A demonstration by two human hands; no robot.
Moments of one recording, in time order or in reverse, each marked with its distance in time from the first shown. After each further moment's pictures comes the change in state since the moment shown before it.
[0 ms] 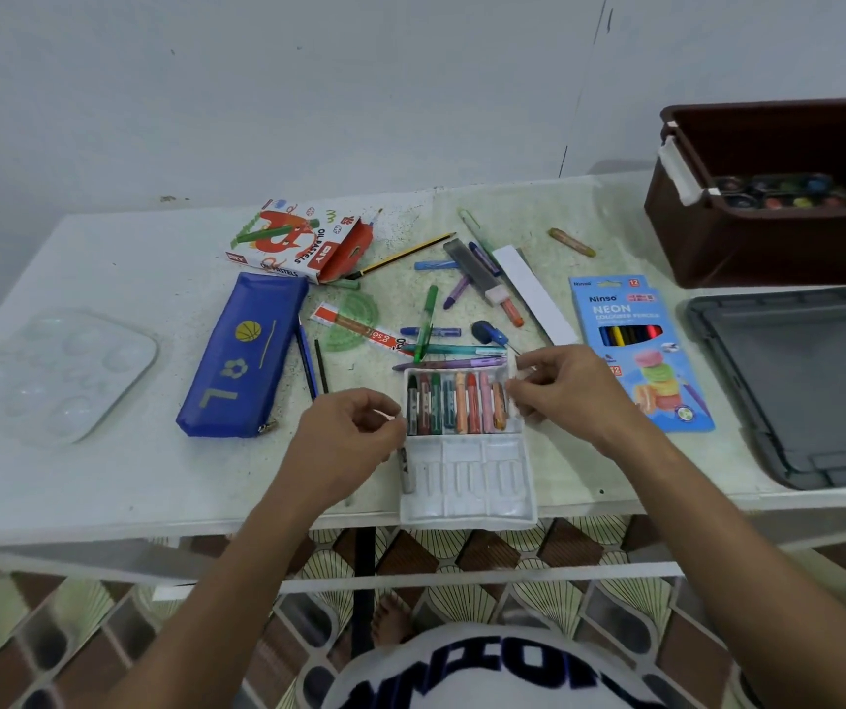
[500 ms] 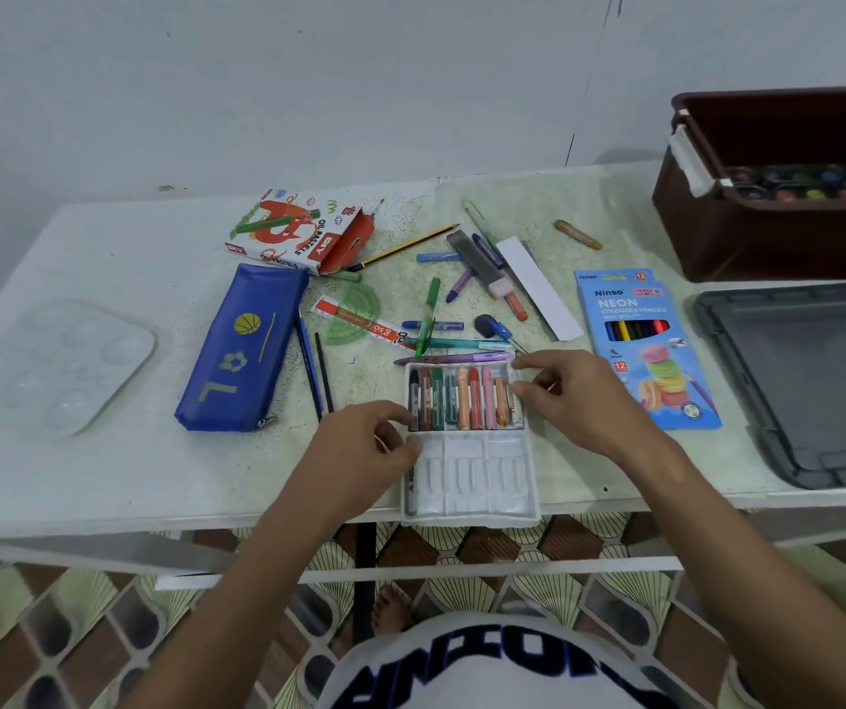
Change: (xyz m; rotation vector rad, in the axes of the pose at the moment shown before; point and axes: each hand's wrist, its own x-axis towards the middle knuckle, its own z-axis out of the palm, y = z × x) left_hand -0.007 0.001 0.008 0.305 -0.097 0.077; right_hand -0.002 0.009 0.000 -0.290 0.017 -0.120
